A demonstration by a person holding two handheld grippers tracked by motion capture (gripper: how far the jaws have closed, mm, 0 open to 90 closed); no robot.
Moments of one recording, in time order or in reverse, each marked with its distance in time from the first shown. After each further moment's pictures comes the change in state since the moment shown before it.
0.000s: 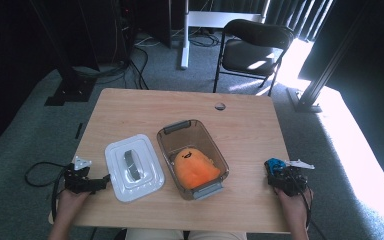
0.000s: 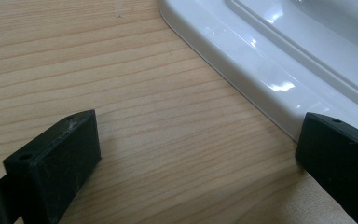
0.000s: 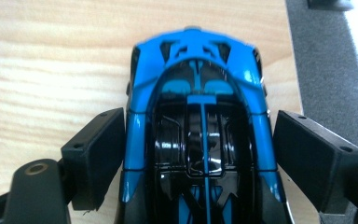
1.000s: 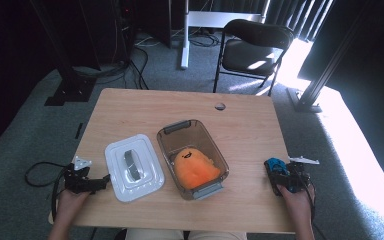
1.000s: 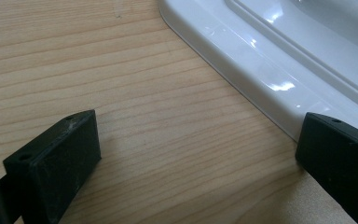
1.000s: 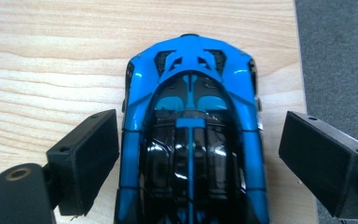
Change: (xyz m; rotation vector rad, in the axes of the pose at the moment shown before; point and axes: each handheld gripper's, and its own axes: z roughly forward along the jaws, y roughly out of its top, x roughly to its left) left arm 0.000 0.000 0.000 0.000 -0.001 0.001; right arm -0.012 0.009 0.006 0.039 0.084 0.027
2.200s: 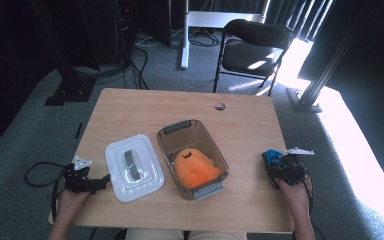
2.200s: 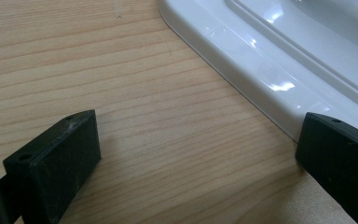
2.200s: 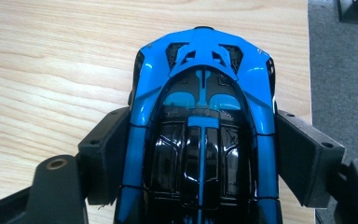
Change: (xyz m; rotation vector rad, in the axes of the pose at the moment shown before) left arm 0.000 0.000 0.000 0.000 0.000 0.000; right arm 0.022 0.030 -0.019 -0.011 0.019 -0.099
